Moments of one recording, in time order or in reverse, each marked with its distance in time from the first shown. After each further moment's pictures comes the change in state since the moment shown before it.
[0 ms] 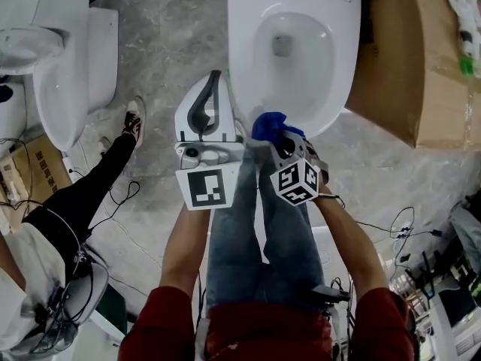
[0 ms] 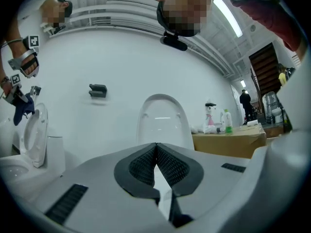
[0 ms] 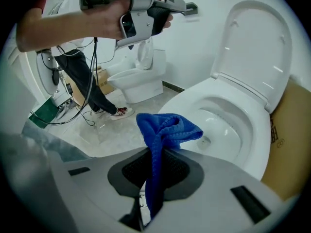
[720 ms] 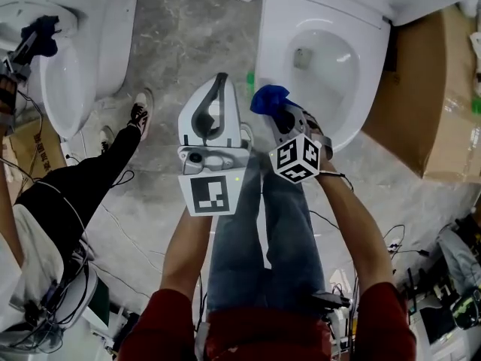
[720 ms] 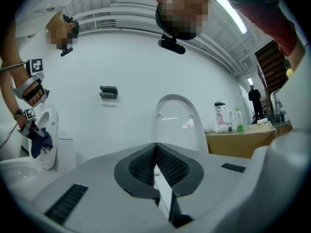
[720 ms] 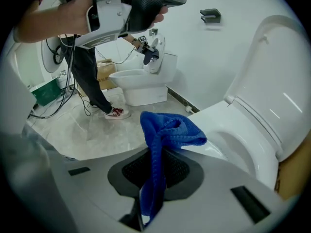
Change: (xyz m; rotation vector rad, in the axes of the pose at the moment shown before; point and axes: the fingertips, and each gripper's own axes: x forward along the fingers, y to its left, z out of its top) left arm 0.008 0.071 -0.002 0.000 0.000 0.081; right arm 0.069 -0.048 0.104 -0.219 -0.050 -0.022
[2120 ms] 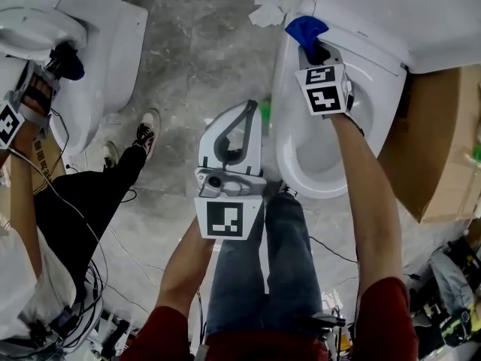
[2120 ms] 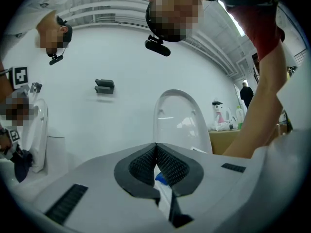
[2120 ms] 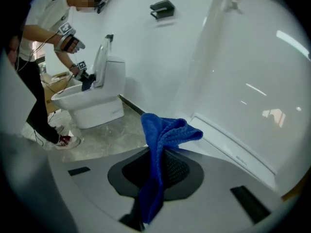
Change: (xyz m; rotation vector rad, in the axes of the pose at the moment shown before) left arm 0.055 0.034 -0.018 0.006 0.014 -0.074; right arm 0.092 -0.258 0.113 0.265 -0.090 -0.310
